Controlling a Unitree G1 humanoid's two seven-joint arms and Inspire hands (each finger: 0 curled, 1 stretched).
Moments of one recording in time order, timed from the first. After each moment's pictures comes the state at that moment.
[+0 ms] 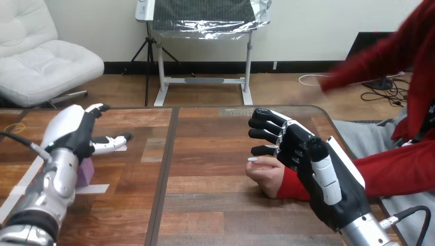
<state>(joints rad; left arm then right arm) -0.70 0.48 -0.15 1.24 0.56 -0.25 0.20 0.14 -0.19 0.01 -0.04 0.23 -0.32 0.47</state>
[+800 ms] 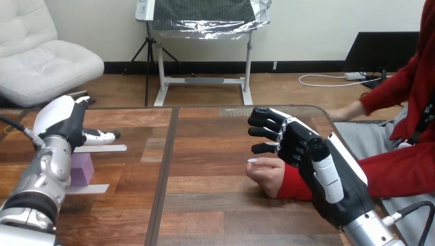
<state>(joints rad) -0.79 0.50 -0.19 1.27 0.55 -0.11 0.15 0.14 -0.20 0.01 -0.07 0.22 -0.32 0.47</state>
